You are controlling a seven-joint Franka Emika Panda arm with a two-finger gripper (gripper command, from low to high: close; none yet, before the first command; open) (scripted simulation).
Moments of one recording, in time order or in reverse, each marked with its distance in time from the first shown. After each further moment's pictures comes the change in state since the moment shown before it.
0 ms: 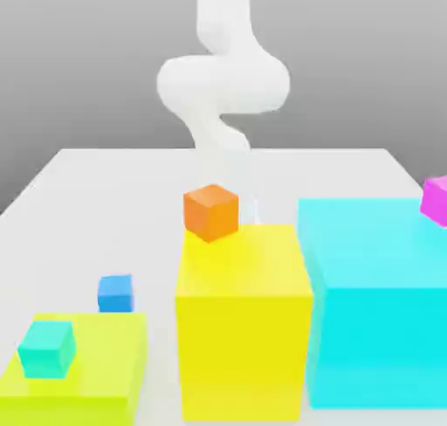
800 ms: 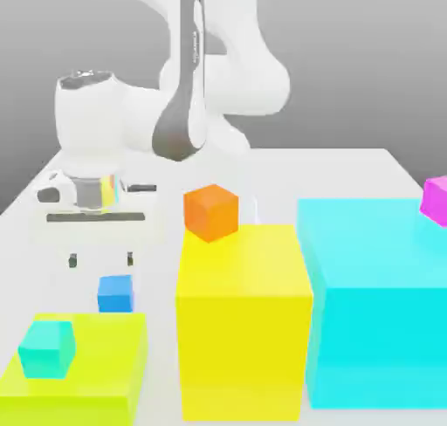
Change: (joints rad) arm -0.190 0.669 -0.418 -0.587 -0.071 0.544 -0.634
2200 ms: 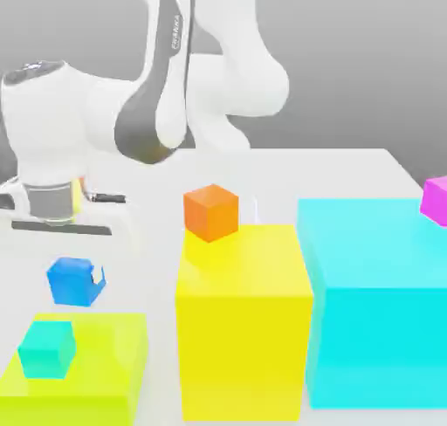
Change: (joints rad) arm -0.132 0.043 0.273 0.370 0.170 -0.339 0.363
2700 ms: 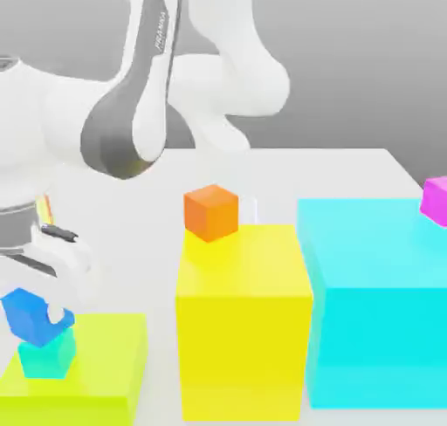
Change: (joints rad) arm 0.030 0.156 0.018 0.217 -0.015 -0.062 0.322
